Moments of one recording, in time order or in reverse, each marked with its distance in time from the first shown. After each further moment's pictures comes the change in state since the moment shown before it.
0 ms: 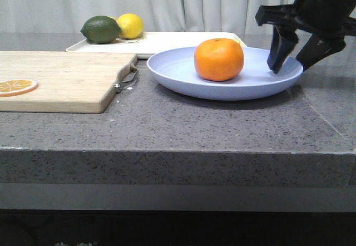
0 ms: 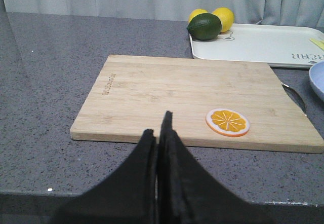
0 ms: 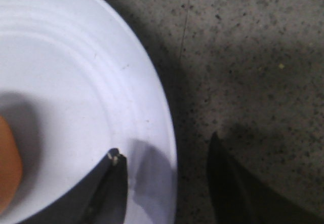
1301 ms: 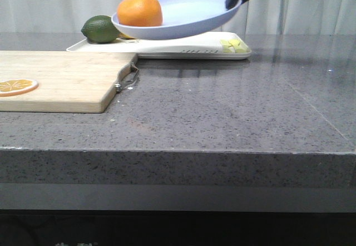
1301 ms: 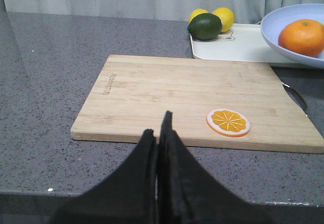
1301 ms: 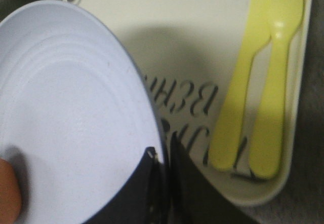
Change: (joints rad) left arm 0.000 0.000 0.000 -0.001 0.000 0.000; right arm -0.012 0.449 -0.951 0.248 0.361 0.042
